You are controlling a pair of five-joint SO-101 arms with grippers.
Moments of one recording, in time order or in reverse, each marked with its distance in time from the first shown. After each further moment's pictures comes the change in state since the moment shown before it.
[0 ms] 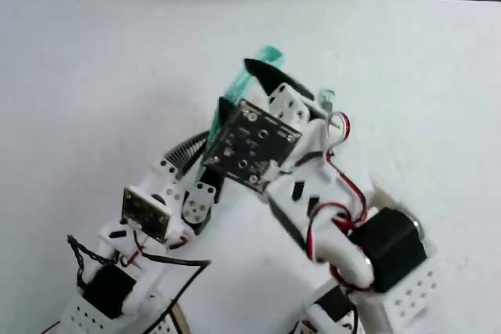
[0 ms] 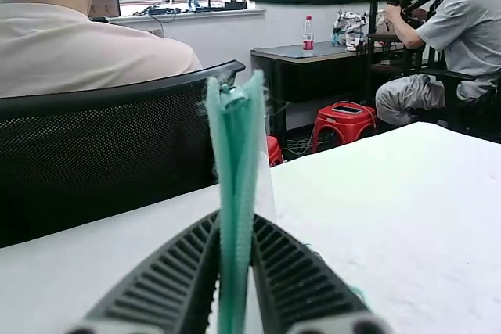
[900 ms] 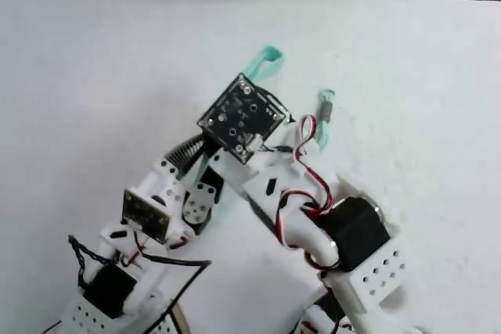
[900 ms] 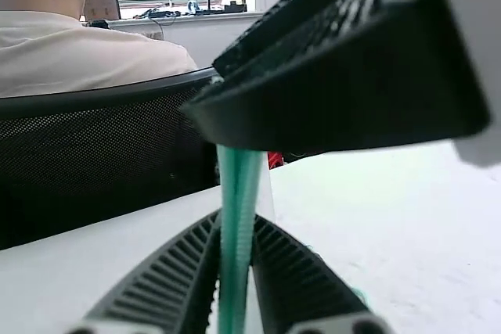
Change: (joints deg) left arm 0.0 -0.6 0.9 -0.3 0.0; right arm 1.6 -0.6 13.8 -6.2 -10.3
